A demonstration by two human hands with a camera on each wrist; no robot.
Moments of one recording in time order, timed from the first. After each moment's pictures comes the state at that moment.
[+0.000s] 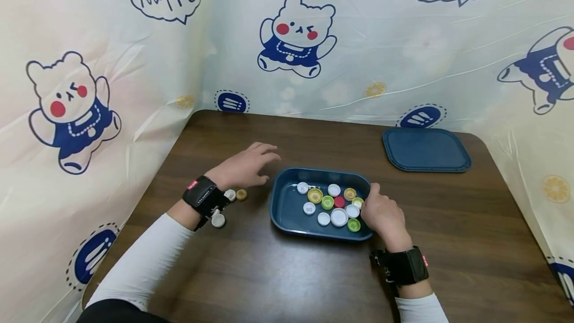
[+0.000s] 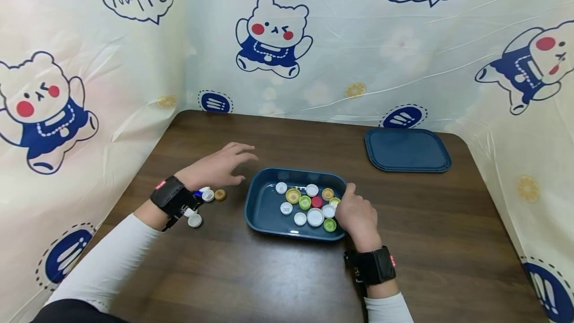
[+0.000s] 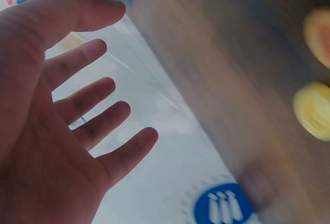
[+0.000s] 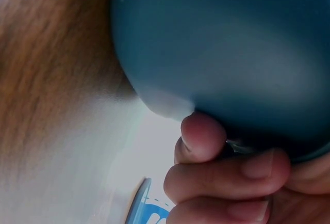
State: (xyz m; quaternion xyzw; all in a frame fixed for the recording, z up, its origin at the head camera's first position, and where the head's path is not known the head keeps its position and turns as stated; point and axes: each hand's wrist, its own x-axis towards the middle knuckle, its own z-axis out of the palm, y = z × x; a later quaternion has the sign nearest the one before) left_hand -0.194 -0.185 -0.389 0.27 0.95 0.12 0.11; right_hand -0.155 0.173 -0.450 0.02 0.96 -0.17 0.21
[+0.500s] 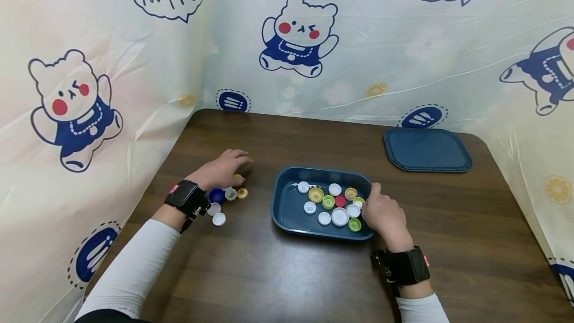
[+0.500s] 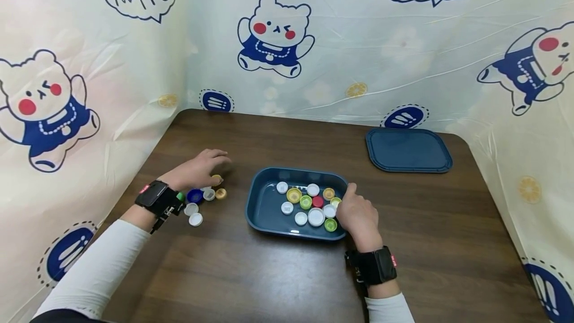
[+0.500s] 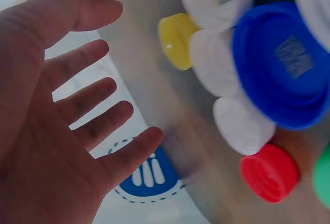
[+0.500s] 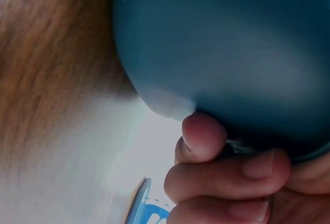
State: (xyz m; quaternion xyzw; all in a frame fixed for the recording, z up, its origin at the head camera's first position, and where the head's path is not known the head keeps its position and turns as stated) left_hand -0.195 -0.251 -0.423 0.18 0.96 0.14 0.14; right_hand -0.154 0.172 -0.449 0.02 0.96 -0.17 0.21
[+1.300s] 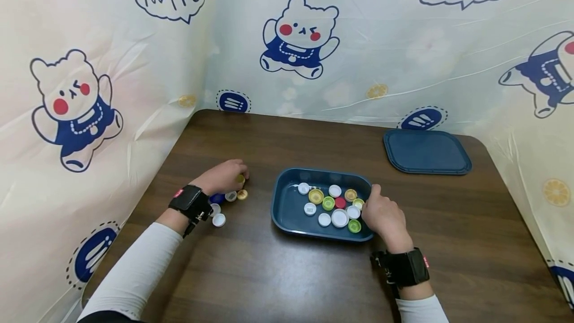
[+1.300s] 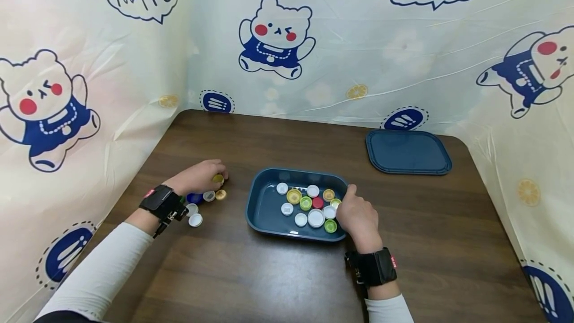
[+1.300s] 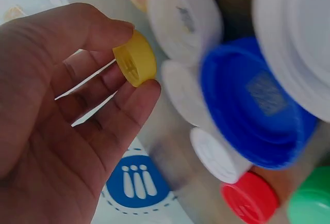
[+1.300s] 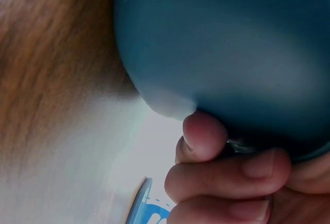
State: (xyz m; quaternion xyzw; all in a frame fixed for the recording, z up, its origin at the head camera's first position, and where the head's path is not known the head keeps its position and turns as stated) left_hand -0.192 -0.245 -0.437 0.18 0.96 0.12 0.16; right_hand -0.154 0.173 -0.449 0.02 0.96 -0.17 0.21
